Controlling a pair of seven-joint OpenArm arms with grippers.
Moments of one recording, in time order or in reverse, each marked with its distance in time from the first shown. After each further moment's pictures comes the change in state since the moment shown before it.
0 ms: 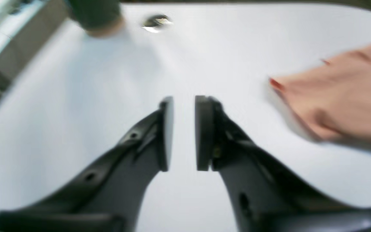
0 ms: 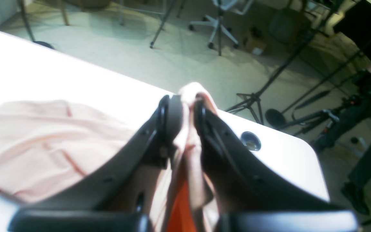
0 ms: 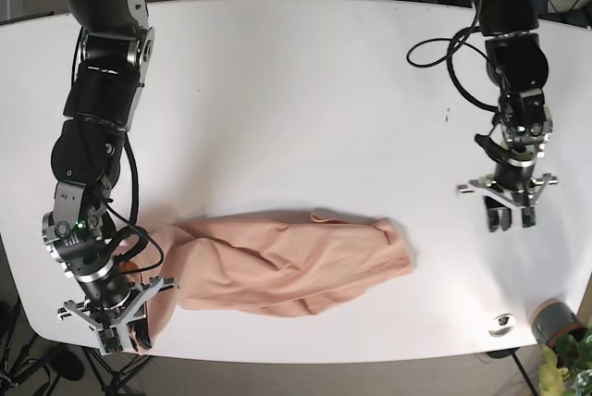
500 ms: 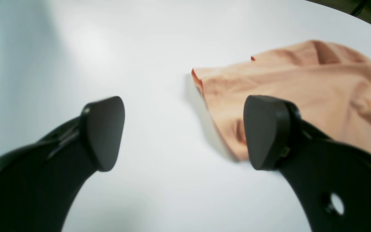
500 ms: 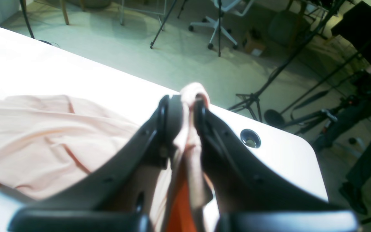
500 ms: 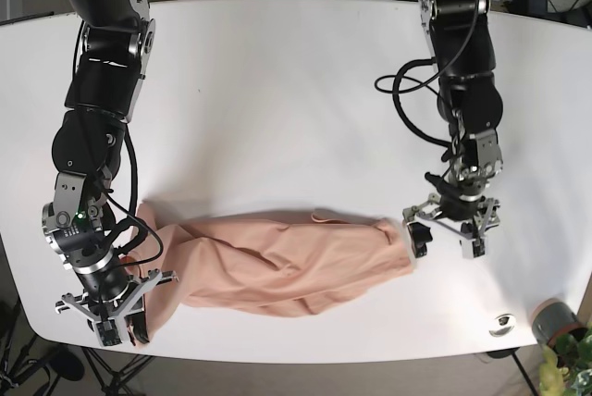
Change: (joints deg) left arm -14.7 10.1 2.0 -17.3 0.2 0.6 -0.5; right arm -1.3 0.2 0.1 1.2 -0.2 -0.2 0.1
